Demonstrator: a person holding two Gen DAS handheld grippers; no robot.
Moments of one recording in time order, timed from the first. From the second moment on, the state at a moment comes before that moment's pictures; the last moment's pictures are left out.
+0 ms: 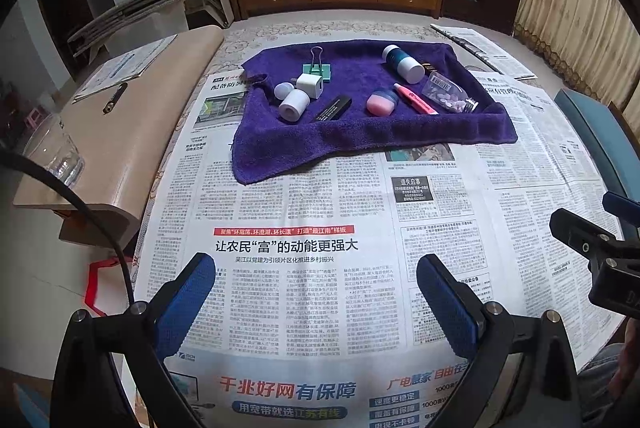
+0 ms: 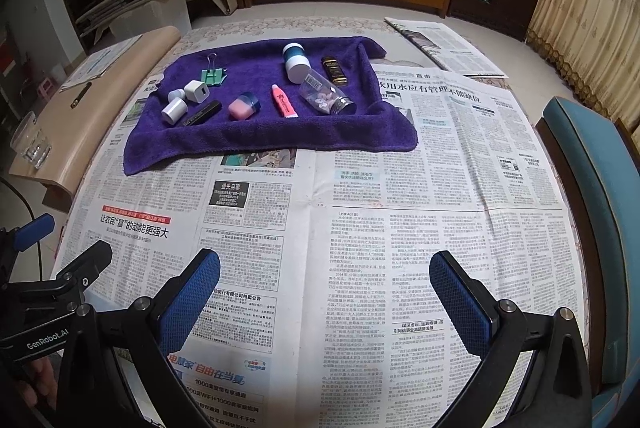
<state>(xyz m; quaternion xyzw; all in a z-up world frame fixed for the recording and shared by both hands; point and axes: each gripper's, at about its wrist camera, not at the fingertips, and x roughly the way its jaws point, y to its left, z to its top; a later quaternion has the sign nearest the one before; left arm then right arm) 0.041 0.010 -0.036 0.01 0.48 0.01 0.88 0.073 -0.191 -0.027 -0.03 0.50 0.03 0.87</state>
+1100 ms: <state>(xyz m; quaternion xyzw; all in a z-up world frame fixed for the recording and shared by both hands) 0.040 0.011 -0.035 0.02 0.48 0.02 0.88 0.071 -0.193 -0.022 -0.03 0.49 0.03 0.87</state>
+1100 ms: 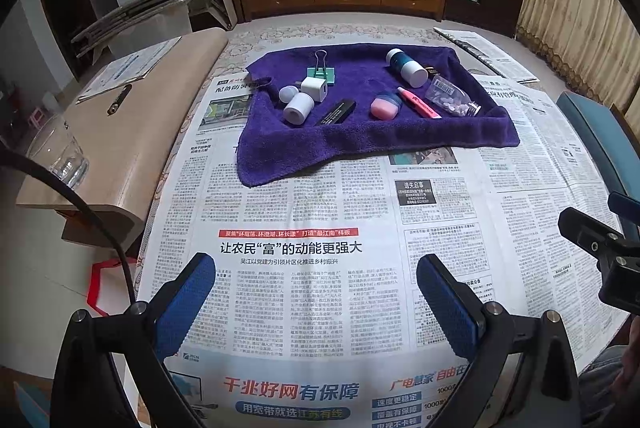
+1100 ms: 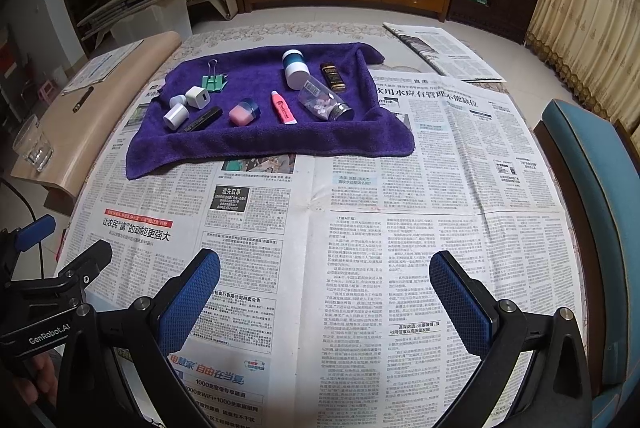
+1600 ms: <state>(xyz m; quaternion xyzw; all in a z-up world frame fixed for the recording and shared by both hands) 0.035 0.007 -0.029 0.03 0.46 0.02 0.89 0.071 -0.194 -0.022 -0.03 0.49 0.03 0.87</state>
